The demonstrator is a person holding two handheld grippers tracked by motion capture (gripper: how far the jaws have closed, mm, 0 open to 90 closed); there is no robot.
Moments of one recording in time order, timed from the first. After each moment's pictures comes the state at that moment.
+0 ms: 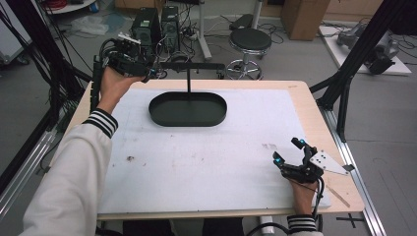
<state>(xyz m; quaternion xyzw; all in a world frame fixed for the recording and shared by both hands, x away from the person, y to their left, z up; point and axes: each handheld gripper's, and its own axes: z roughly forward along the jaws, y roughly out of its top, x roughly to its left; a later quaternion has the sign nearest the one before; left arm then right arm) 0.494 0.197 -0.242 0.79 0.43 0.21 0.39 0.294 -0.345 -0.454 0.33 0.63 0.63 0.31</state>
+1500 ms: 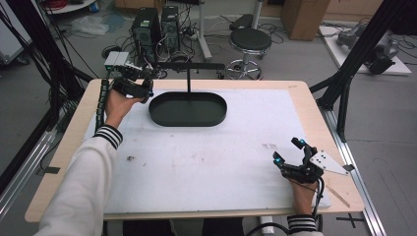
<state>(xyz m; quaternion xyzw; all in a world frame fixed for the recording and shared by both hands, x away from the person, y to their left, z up) 0.503 0.219 -0.333 0.80 0.45 0.21 0.34 0.294 -0.346 -0.454 0.33 0.63 0.63 0.31</state>
